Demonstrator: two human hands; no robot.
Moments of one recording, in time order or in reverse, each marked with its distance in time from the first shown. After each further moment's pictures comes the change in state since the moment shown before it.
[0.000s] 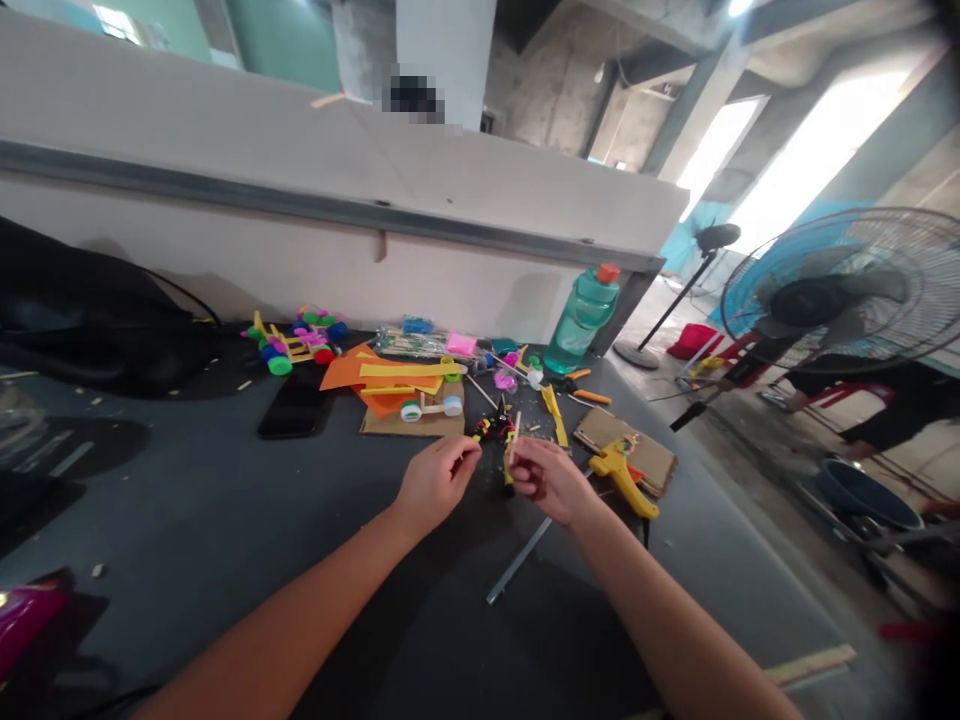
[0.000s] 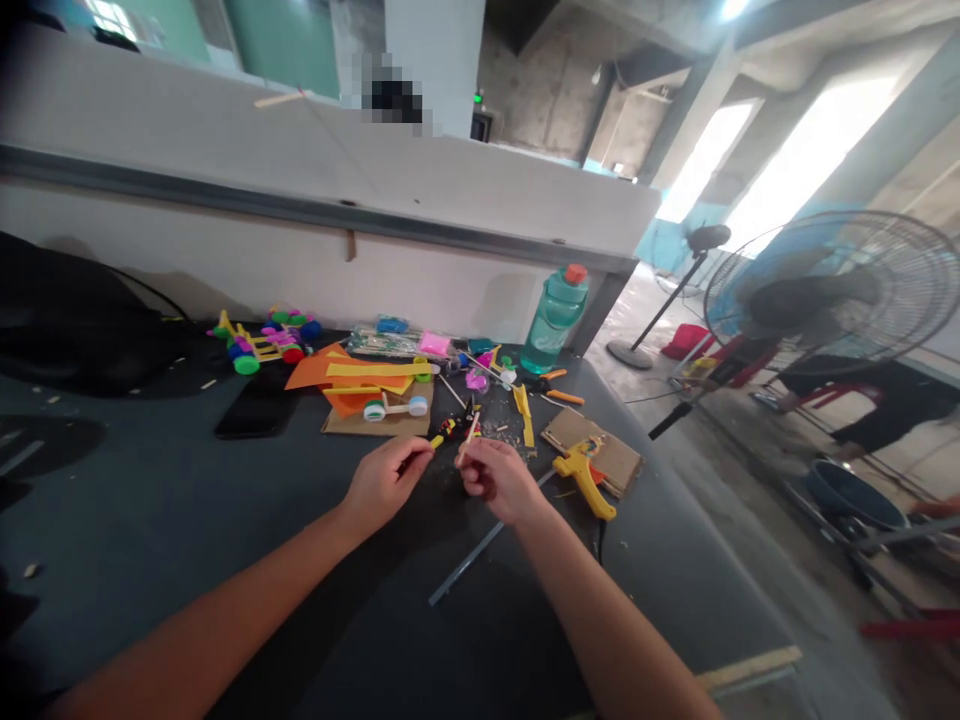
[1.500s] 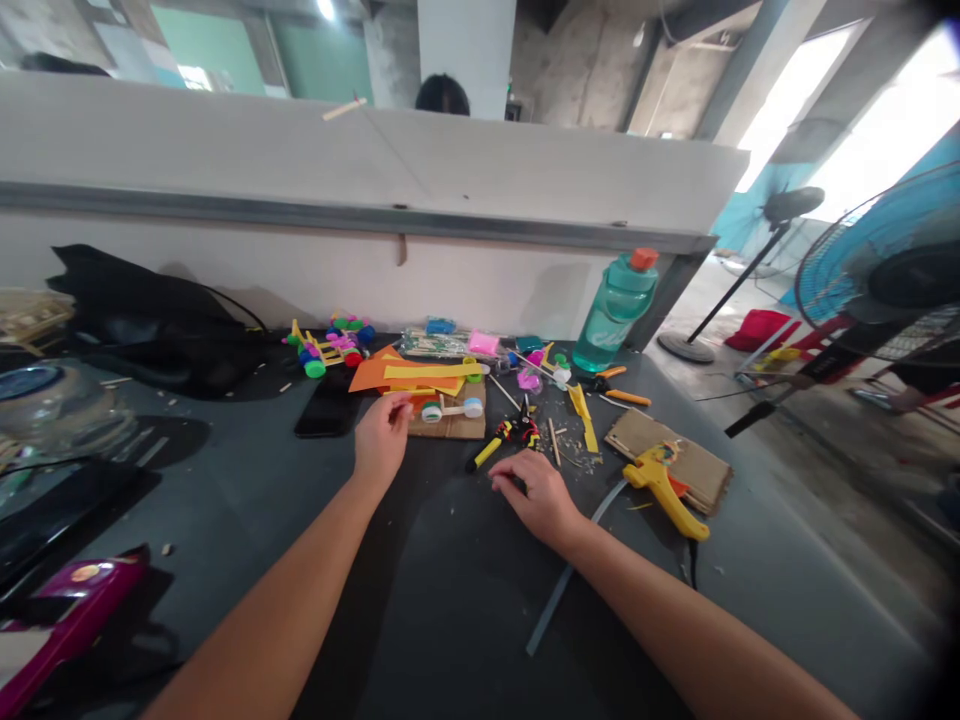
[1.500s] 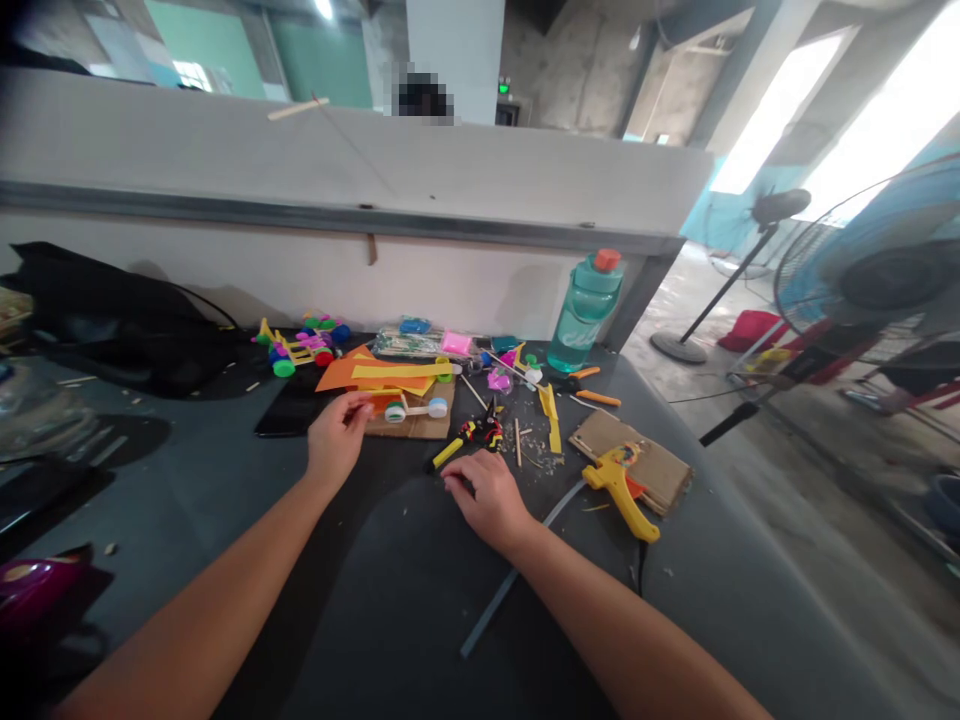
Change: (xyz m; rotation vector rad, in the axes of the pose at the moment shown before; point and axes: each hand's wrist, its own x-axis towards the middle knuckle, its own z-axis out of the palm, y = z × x) left_hand 0.015 -0.089 -0.043 0.142 0.408 -0.302; right_hand 0.016 0.043 0.010 -0.912 -0.019 -0.809
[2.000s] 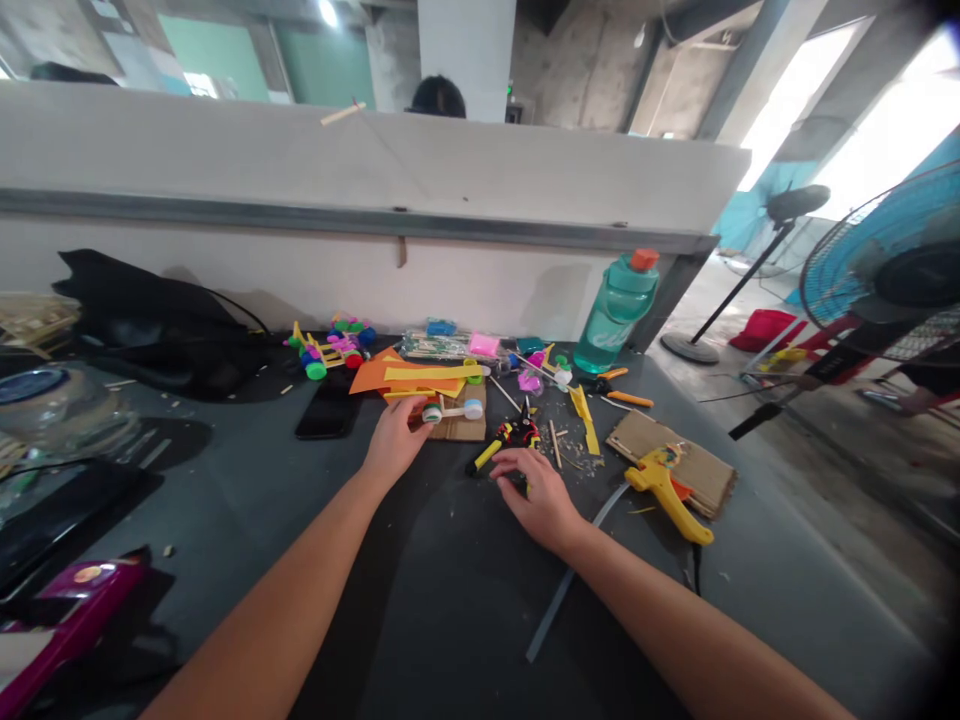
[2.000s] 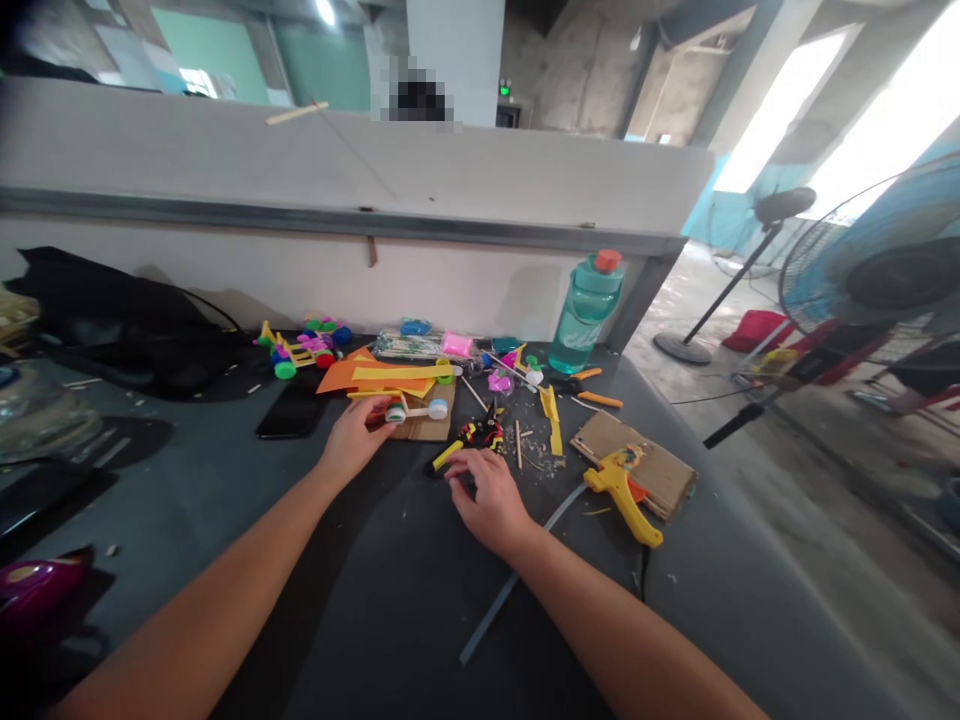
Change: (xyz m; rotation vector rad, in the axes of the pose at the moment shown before) left_hand 0.004 -0.007 0.012 0.075 -0.288 -0.007; right_hand 0.000 0.002 -0.001 0.029 0.046 0.022
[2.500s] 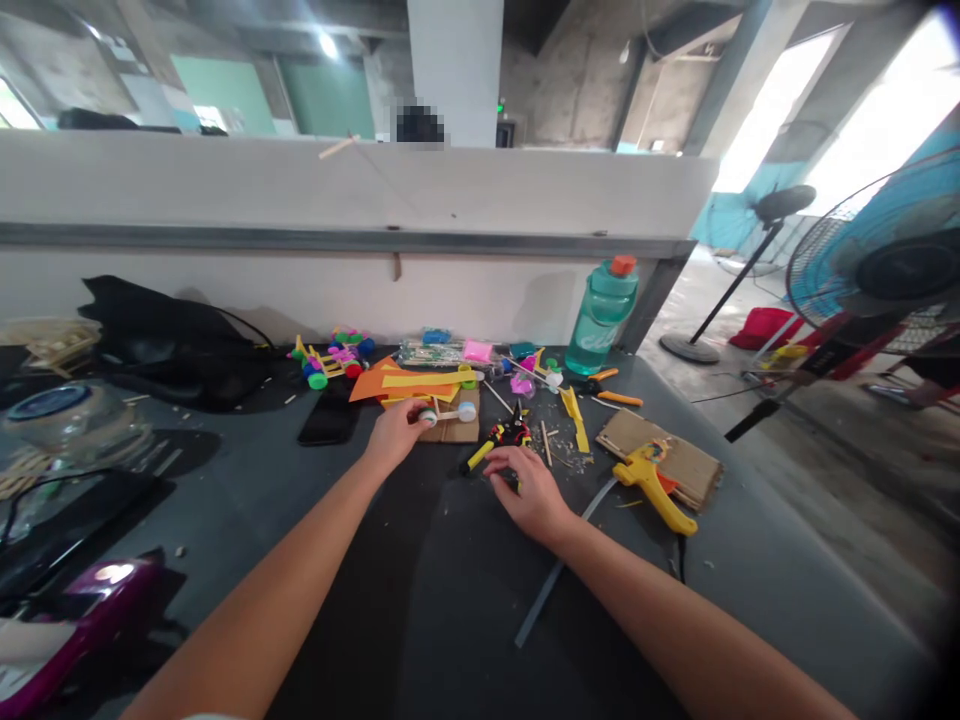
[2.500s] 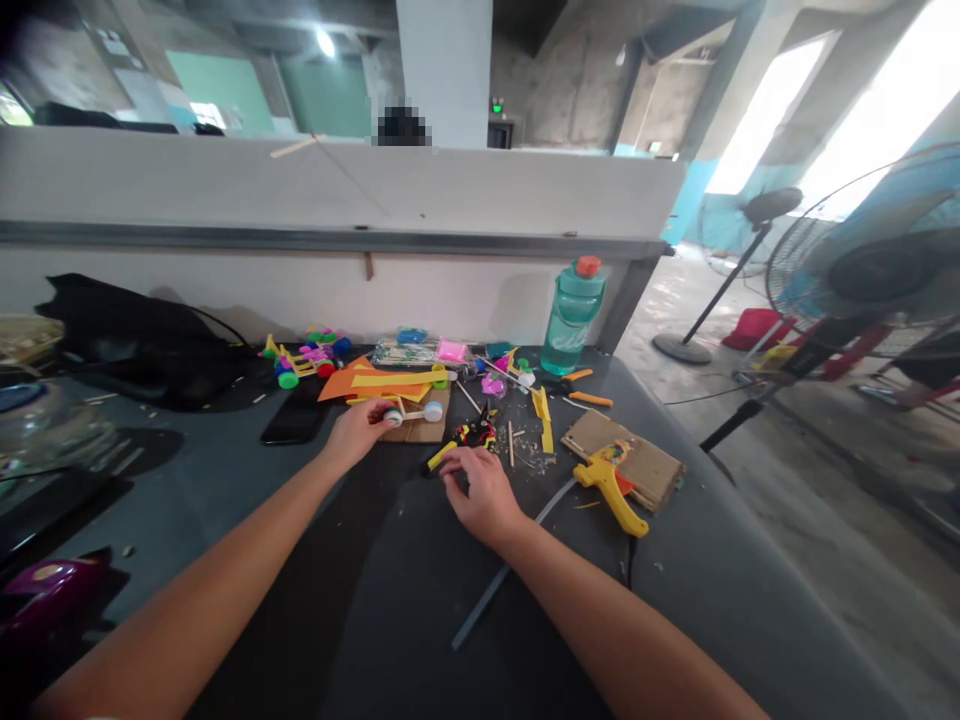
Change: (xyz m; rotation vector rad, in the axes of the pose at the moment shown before) left_hand 0.019 0.012 -0.006 0.011 -0.113 -0.081; right_hand -0.002 0.002 -0.002 -0.015 0.034 -0.053
